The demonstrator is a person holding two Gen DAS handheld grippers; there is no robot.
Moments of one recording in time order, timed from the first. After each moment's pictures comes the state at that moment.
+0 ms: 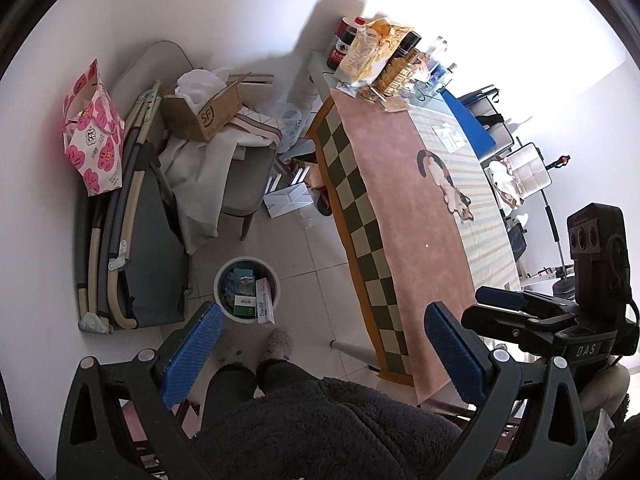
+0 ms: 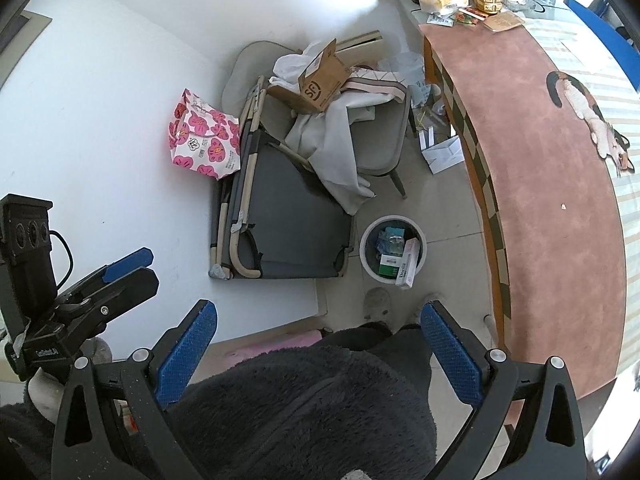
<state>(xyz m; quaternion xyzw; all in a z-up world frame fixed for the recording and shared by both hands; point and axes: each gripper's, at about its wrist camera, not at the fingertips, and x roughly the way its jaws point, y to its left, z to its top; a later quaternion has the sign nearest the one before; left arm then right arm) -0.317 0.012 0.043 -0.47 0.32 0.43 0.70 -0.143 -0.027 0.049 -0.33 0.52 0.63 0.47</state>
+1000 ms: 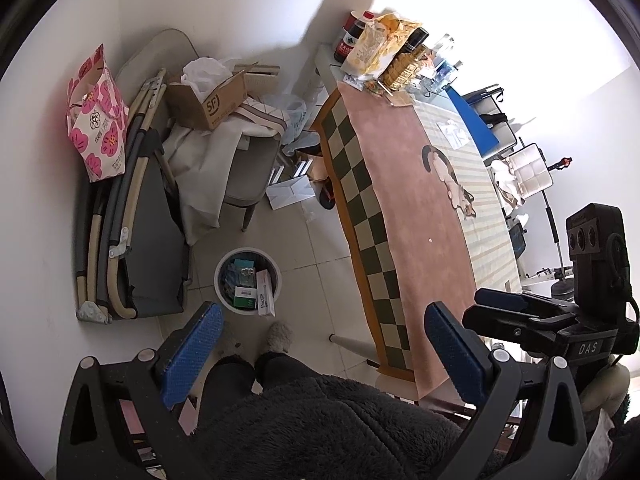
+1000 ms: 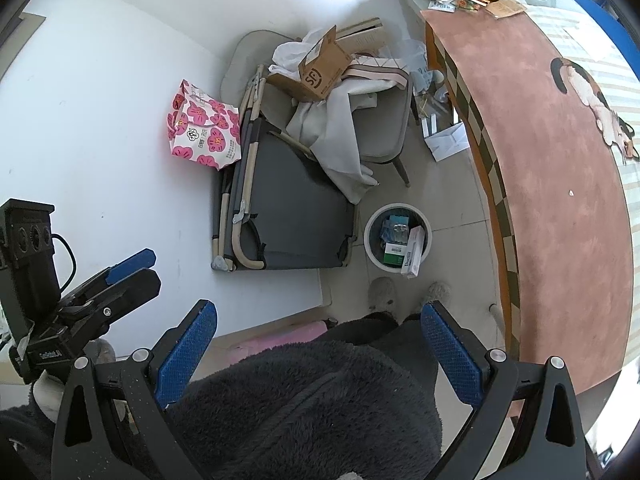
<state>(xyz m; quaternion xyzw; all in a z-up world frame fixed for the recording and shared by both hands) -0.319 0.002 0.035 -0.48 0.31 0.43 0.69 -0.146 -0.031 0.035 -0.34 0.54 0.62 0.46</state>
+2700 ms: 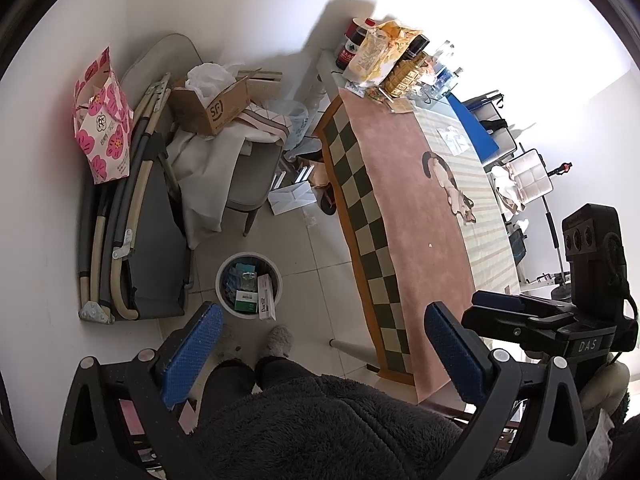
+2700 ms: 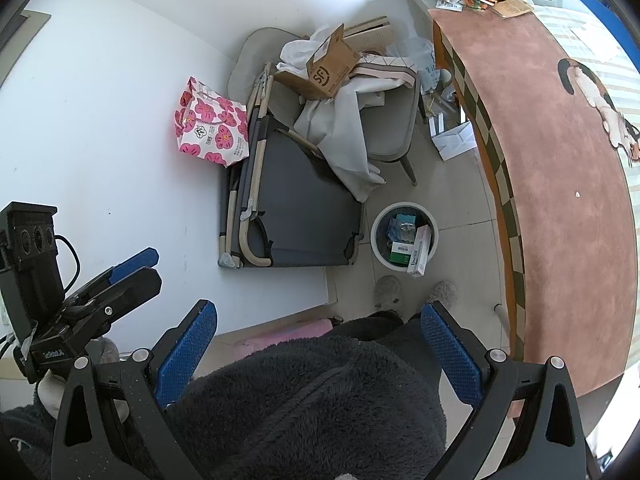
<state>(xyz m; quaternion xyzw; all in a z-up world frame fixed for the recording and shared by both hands) -0.327 -0.005 0.042 -0.49 0.30 0.44 0.69 -0.155 -0.037 0.035 -0.34 0.54 0.63 0.45</state>
